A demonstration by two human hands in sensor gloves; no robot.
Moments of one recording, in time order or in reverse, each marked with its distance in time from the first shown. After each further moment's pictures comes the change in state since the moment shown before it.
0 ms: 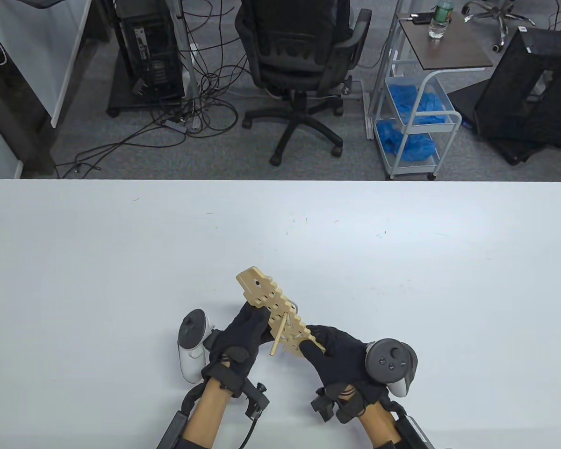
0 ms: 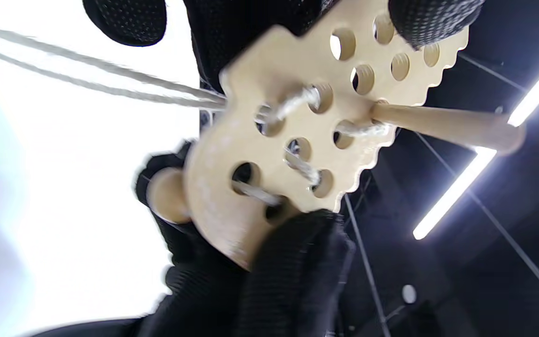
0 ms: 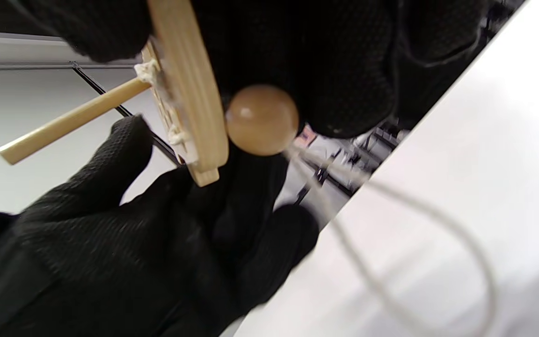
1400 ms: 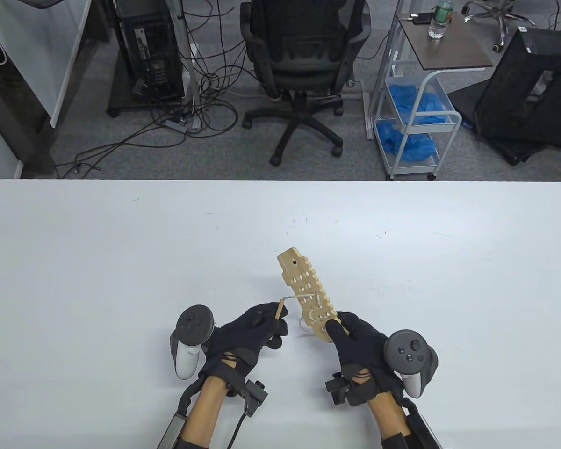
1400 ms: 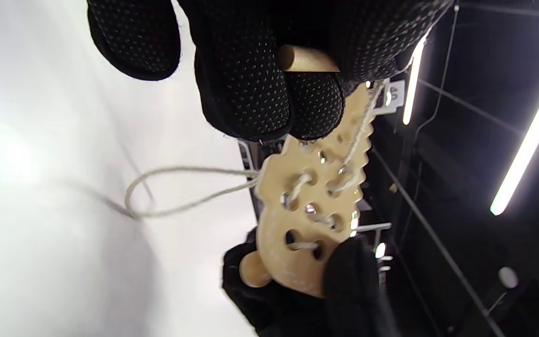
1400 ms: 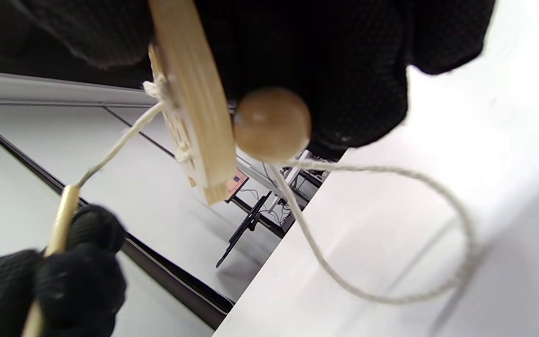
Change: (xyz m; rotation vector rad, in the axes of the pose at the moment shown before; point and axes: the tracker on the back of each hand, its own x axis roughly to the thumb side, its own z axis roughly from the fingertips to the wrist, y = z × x) left_hand 0.000 0.015 -0.001 0.053 0.063 -0.215; right_hand -0.033 -0.028 0.000 -0.146 0.266 0.006
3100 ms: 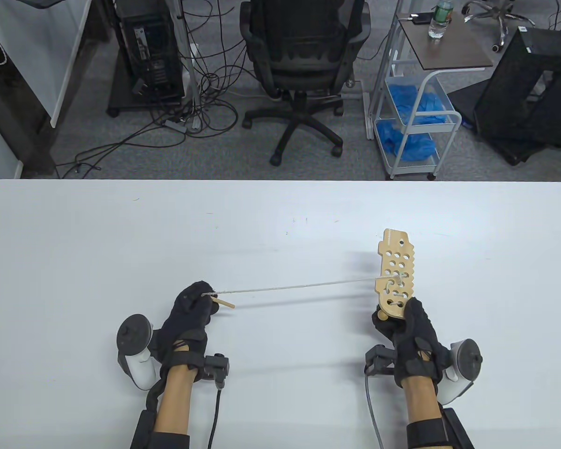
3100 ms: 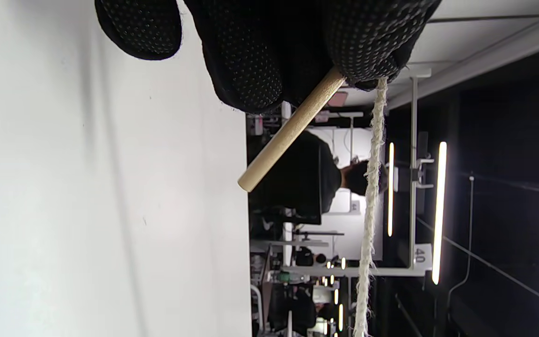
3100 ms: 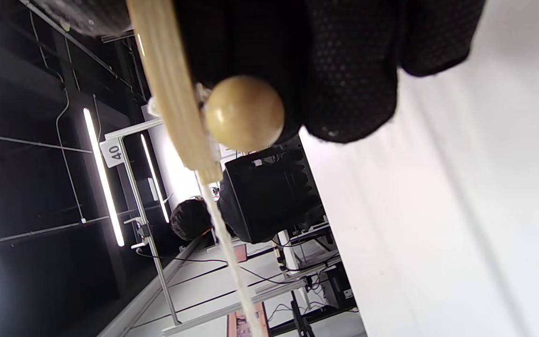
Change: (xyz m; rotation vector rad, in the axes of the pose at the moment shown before) left_hand -0.027 0.087 0.029 0.510 0.115 0.096; right_hand -0.084 -0.053 -0.002 -0.336 0.479 -0.775
